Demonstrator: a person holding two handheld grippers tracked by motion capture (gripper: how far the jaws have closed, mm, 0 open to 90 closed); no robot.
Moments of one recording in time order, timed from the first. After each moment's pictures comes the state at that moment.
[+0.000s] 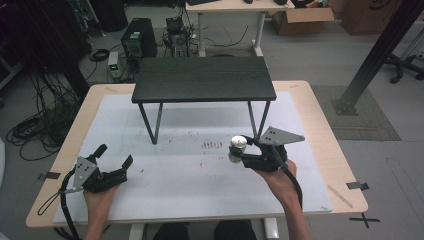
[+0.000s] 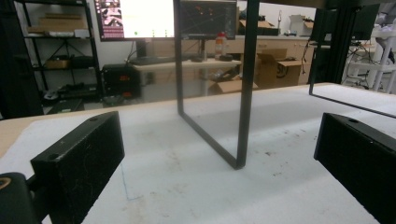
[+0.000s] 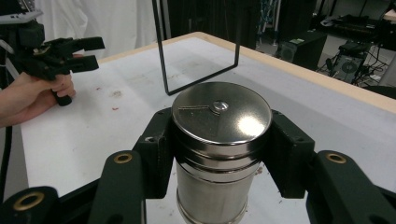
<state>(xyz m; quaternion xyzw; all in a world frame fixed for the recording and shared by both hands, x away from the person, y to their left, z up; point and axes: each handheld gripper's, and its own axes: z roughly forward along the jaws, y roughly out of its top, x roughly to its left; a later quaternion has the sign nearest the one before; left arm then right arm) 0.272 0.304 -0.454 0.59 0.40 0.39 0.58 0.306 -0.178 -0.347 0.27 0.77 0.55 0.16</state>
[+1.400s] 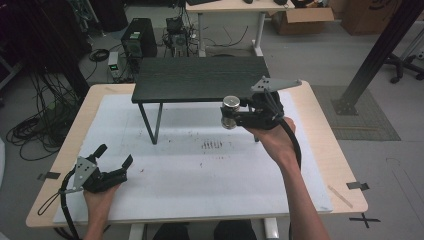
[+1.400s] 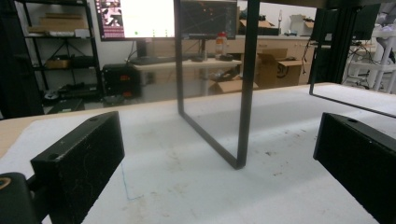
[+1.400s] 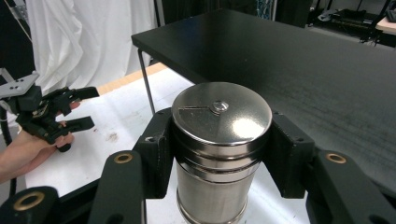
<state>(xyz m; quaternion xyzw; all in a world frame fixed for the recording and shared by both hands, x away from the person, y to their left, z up) 0.272 0.304 -0.454 0.59 0.40 0.39 0.58 0.352 -0.151 -0.243 0.28 0.78 0.53 0.15</state>
